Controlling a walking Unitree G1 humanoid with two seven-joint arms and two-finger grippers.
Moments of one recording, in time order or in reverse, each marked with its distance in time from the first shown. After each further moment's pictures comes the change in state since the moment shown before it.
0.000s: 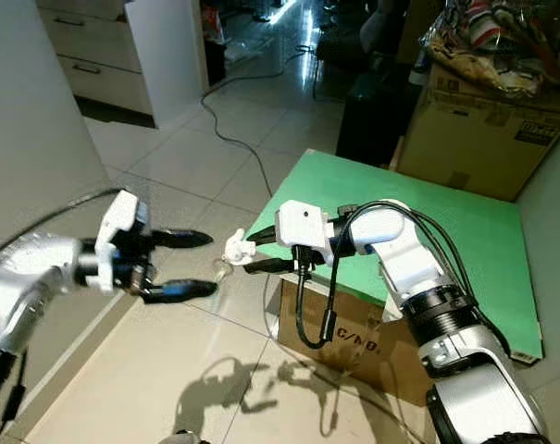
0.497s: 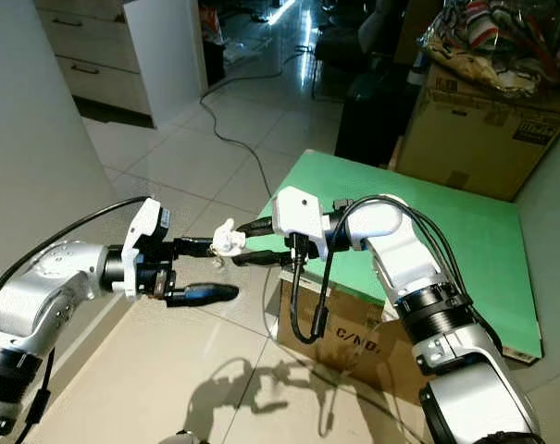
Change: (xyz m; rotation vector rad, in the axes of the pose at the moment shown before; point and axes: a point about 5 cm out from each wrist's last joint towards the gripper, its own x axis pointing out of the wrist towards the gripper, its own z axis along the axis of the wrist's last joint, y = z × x) left arm 0.018 -0.001 -0.002 -0.024 -0.033 -0.026; right arm 0.002 -0.004 0.012 0.039 -0.091 -0.008
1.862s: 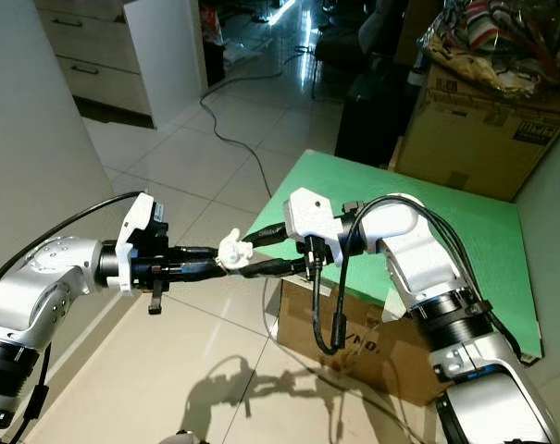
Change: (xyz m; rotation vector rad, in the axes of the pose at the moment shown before) left arm -0.007 0.005 0.001 0.014 -0.009 0.000; right arm -0.014 0.009 0.011 0.045 -0.024 0.084
